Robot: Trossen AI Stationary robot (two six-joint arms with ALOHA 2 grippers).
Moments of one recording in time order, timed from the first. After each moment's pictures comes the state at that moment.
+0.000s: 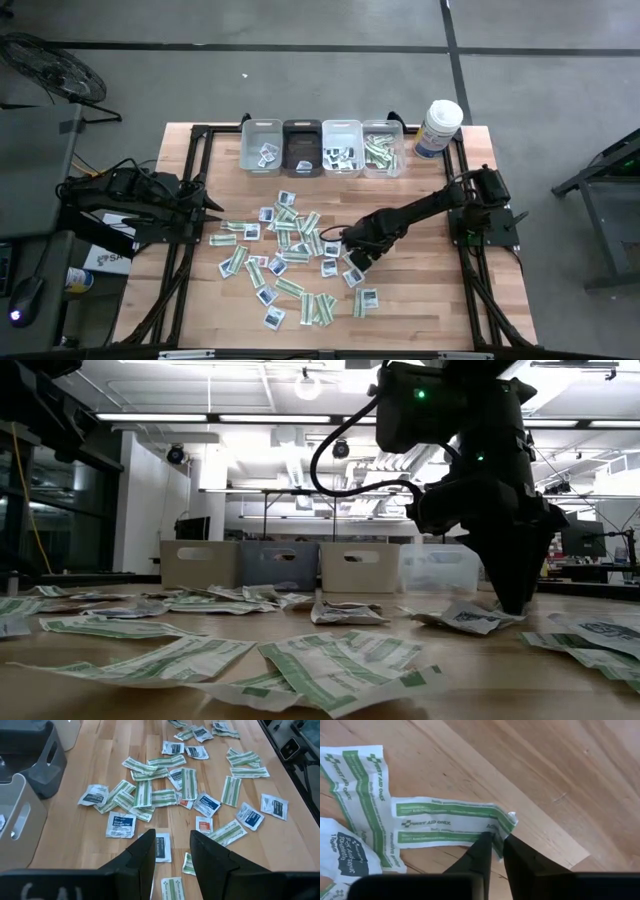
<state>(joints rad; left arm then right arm) -0.12 0.23 0.62 -1.01 -0.02 -0.11 0.21 1.93 1.10 -0.78 -0.11 1.08</state>
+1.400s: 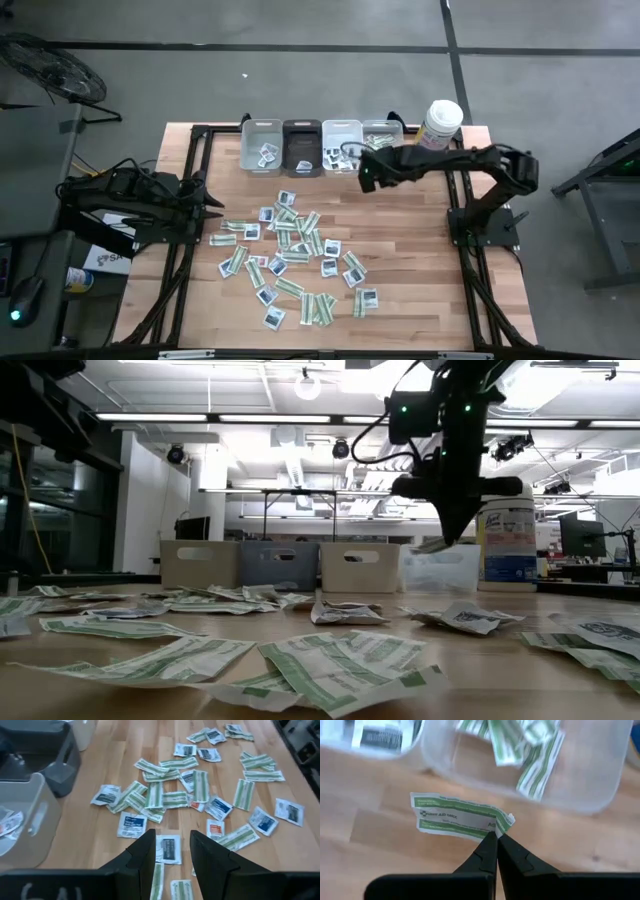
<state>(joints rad) -0.12 0.23 0.62 -1.00 -0.09 -0.12 -0.30 1.59 1.09 -0.91 0.32 1.00</state>
